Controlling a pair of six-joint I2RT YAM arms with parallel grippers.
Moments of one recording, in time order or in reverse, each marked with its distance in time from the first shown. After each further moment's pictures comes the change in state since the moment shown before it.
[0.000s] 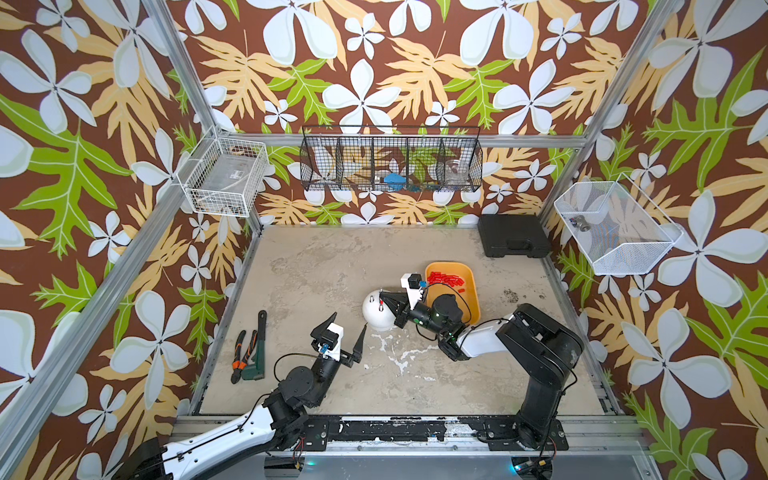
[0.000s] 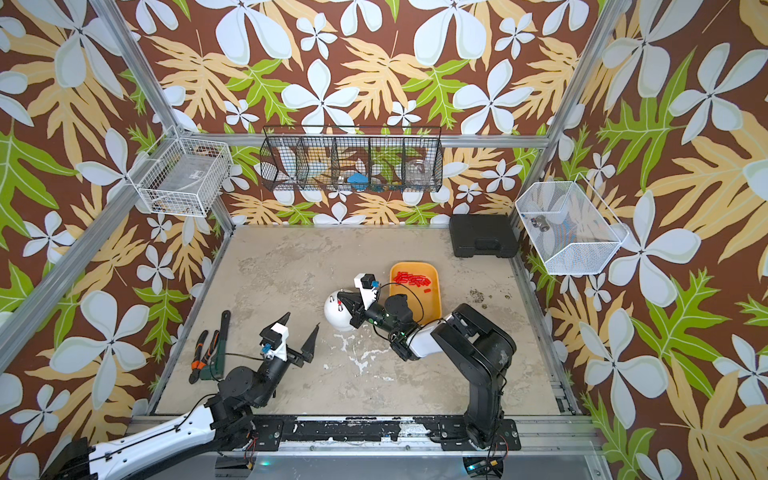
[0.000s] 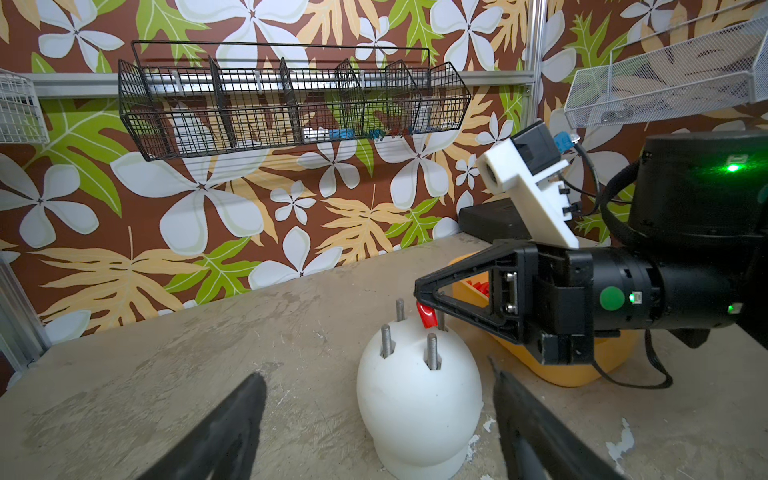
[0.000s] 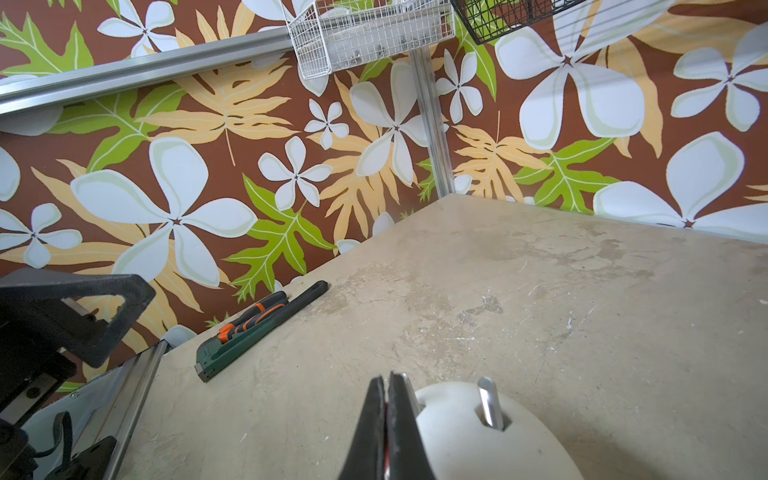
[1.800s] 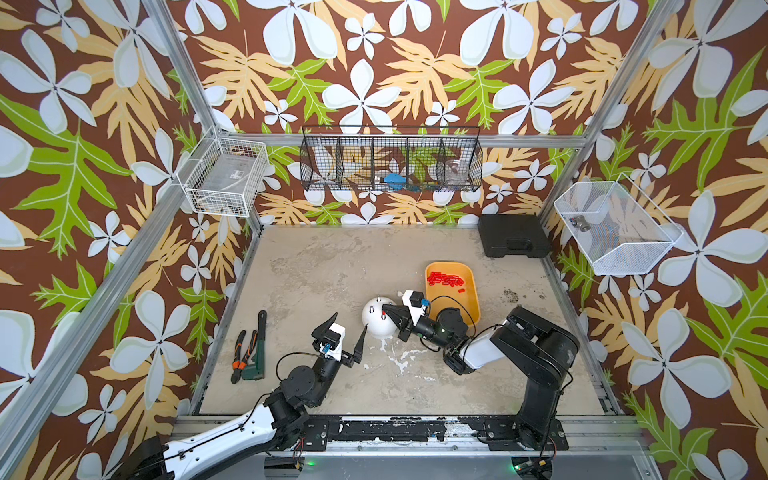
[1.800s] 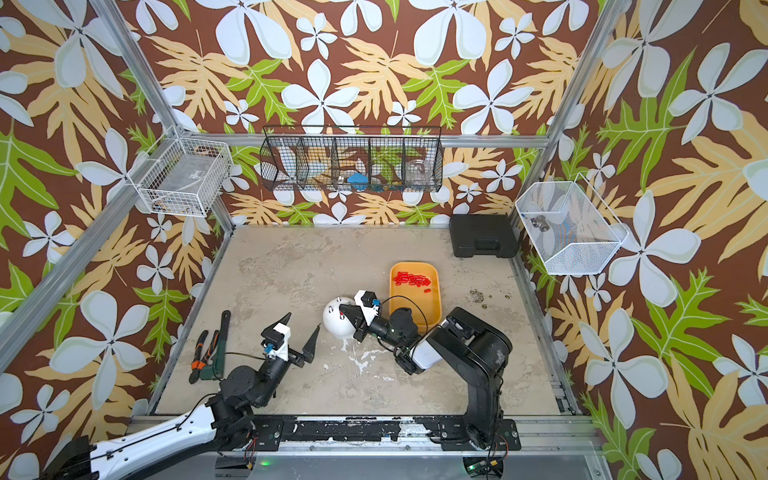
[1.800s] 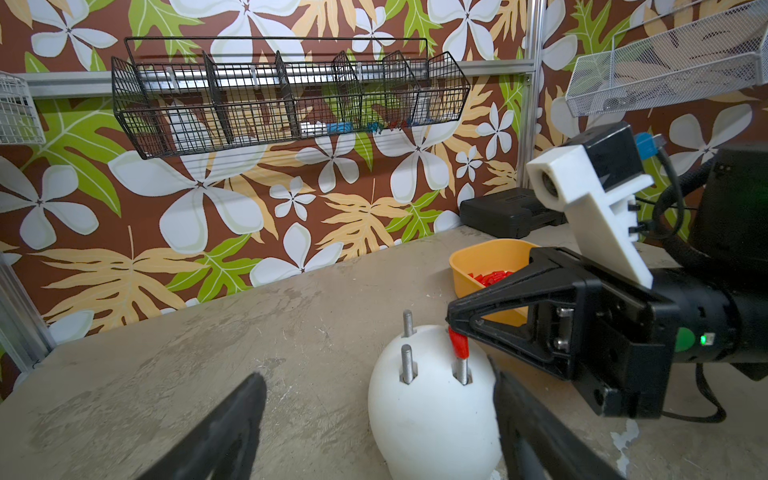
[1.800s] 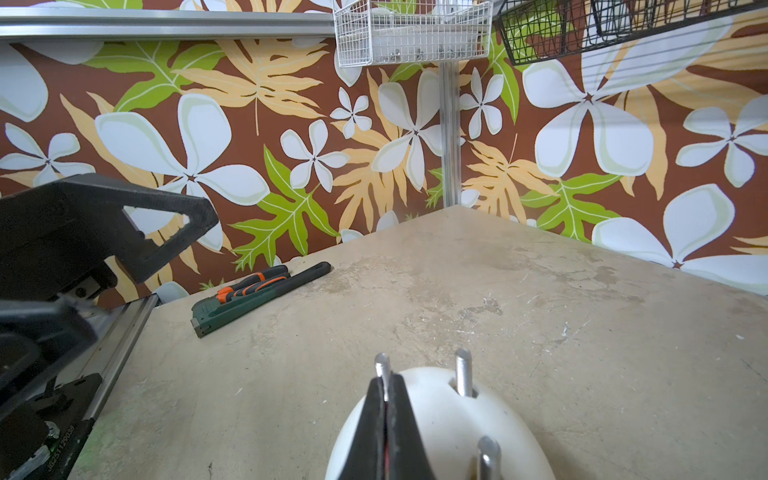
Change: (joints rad) left arm 0.000 0.020 0.000 0.001 0.000 0.011; right arm 0.048 0.011 -0.134 0.180 0.005 -0.164
